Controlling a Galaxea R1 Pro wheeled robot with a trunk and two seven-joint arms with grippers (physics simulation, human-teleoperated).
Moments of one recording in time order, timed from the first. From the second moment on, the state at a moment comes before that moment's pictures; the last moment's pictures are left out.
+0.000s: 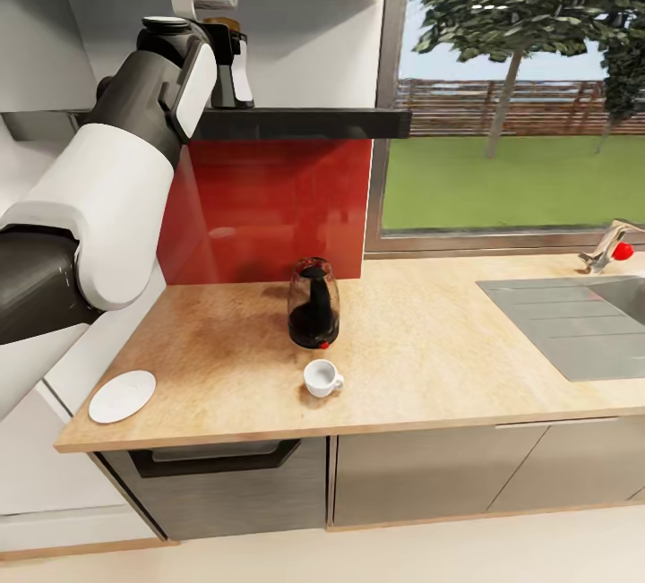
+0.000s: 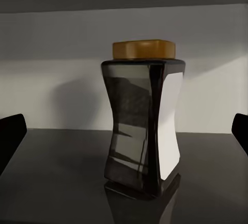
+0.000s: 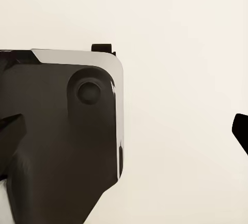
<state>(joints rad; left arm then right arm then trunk) -1.86 -0.14 -0.01 -0.55 -0.07 0.42 0.29 -0.21 -0.09 -0.16 -0.03 0.15 -0.04 0.05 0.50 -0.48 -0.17</state>
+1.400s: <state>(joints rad) -1.86 -0.14 -0.01 -0.55 -0.07 0.42 0.29 -0.19 -0.10 -0.16 -0.03 0.15 -0.04 0.04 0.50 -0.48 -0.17</state>
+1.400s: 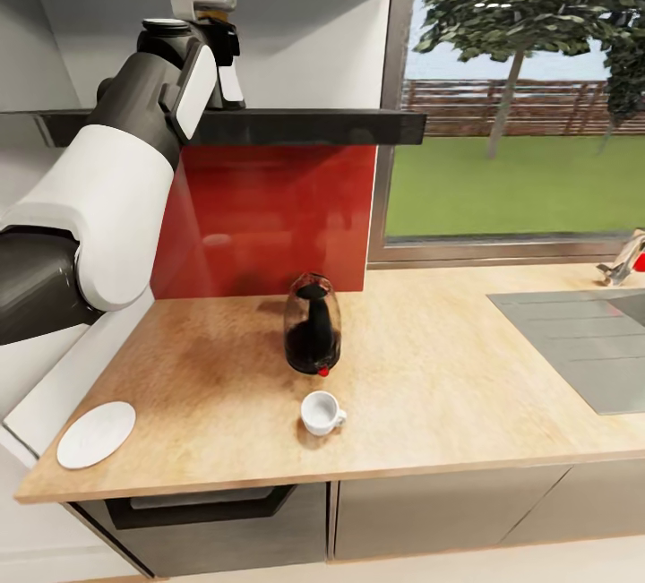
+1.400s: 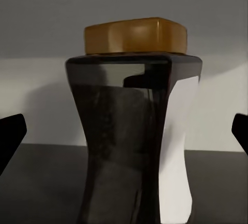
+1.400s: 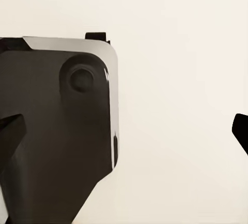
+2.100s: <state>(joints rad) -1.81 -0.14 -0.01 -0.56 -0.07 0.41 0.29 -0.19 -0.10 -0.16 -0.03 0.15 -0.04 0.04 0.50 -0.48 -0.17</state>
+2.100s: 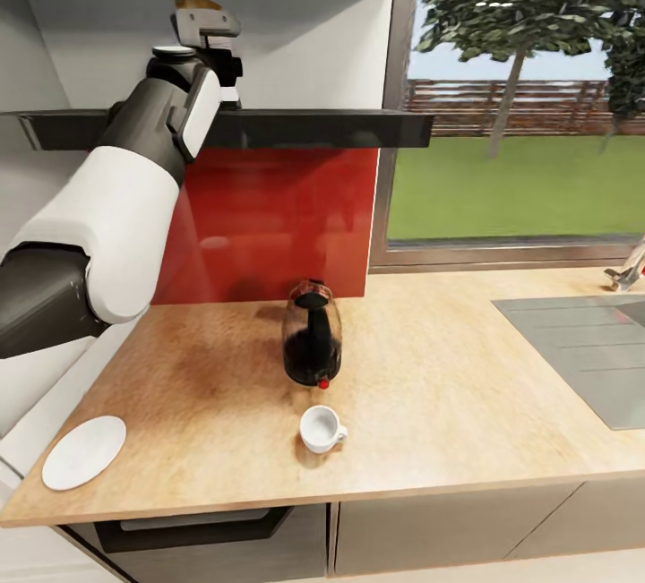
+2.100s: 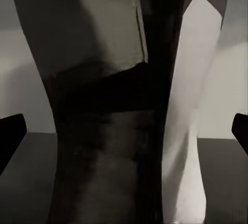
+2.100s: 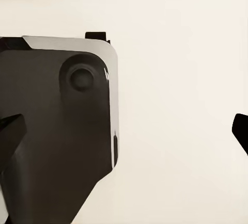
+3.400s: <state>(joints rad) -1.80 -0.13 -0.02 -0.62 -0.08 0.42 0.29 -0.19 -0.10 -0.16 -0.03 0.15 -0.04 0.04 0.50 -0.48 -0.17</state>
